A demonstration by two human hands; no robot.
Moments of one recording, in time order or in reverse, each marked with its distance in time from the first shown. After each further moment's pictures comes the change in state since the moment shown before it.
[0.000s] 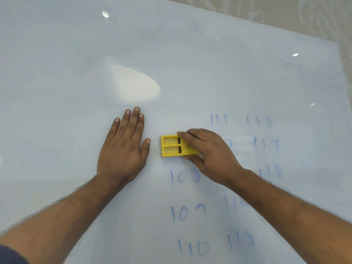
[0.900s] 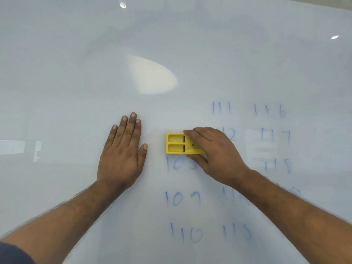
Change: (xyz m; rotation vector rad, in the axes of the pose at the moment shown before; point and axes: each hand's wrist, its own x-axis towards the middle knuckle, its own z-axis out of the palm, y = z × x) left_hand -0.049 0.023 0.000 0.024 -0.056 -0.103; right_hand -0.036 0.018 0.008 0.037 0.033 -0.041
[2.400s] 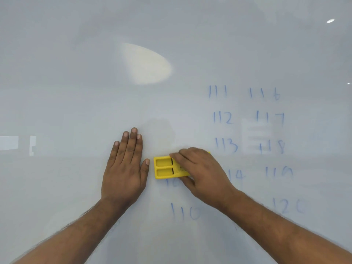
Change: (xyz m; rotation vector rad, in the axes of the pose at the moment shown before) left_hand -0.072 0.019 0.010 -0.023 -0.024 0.007; right_hand -0.058 -0.058 0.027 0.078 -0.074 -0.003
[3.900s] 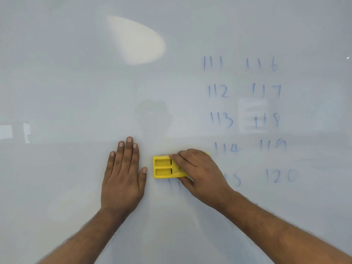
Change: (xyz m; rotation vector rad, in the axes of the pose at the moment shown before) left_hand -0.077 0.012 0.011 0.000 -0.038 0.006; right_hand -0.059 -0.018 0.032 0.047 0.015 0.052
